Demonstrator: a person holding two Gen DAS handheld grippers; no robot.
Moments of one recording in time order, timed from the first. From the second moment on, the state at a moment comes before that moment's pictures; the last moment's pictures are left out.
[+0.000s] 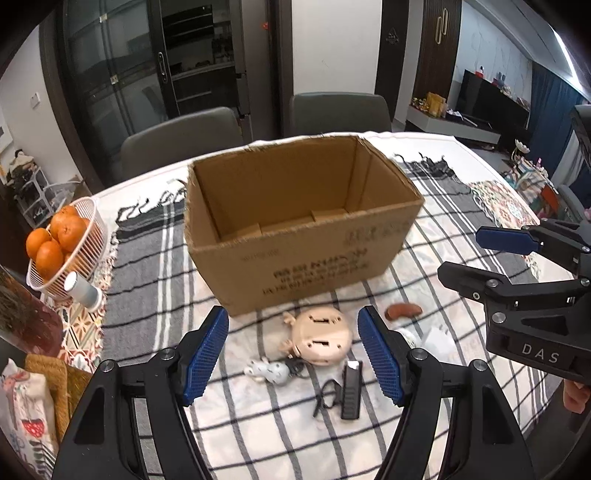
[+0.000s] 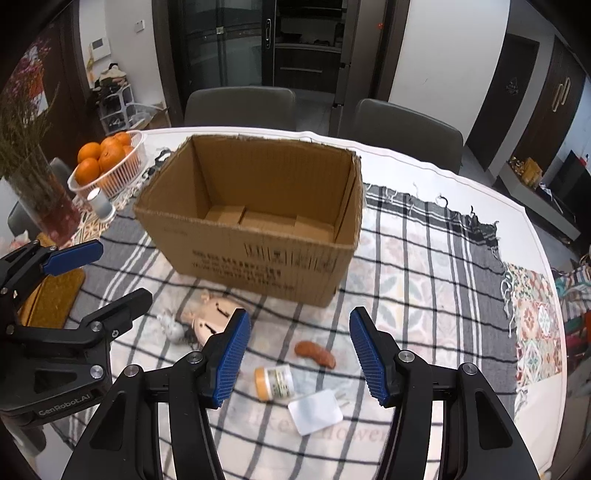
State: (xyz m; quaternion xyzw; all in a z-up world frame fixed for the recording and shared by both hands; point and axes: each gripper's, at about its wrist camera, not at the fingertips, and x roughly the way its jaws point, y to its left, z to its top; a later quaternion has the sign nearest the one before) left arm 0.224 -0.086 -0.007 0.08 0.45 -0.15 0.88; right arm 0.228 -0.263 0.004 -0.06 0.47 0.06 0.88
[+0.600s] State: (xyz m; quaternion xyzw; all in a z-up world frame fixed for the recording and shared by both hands) left arm 0.208 -0.113 -0.046 0.10 0.50 -0.19 0.84; right arm 0.207 -0.282 -0.033 -0.05 0.53 0.06 0.85
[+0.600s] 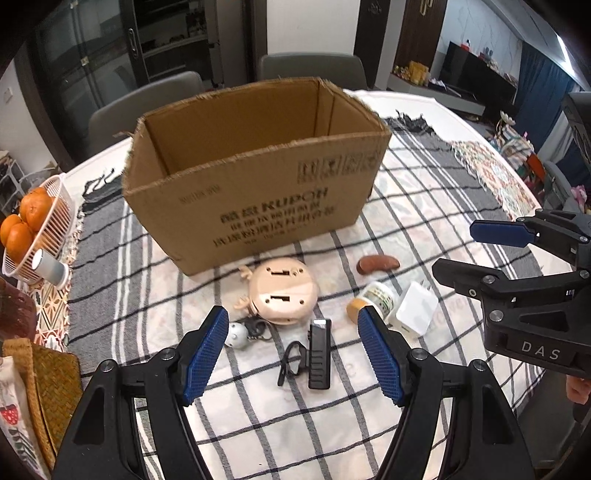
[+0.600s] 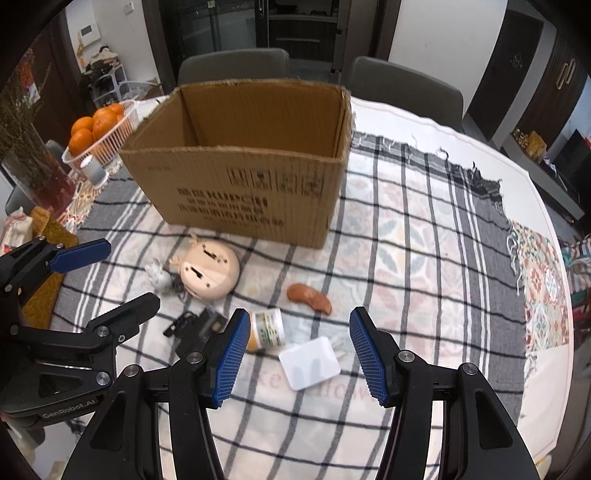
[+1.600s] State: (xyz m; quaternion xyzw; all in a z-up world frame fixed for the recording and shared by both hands) left arm 0.232 -0.137 -0.115 0.14 0.60 -0.21 0.76; right arm 0.225 -0.304 -0.122 -0.05 0.66 0.07 0.75
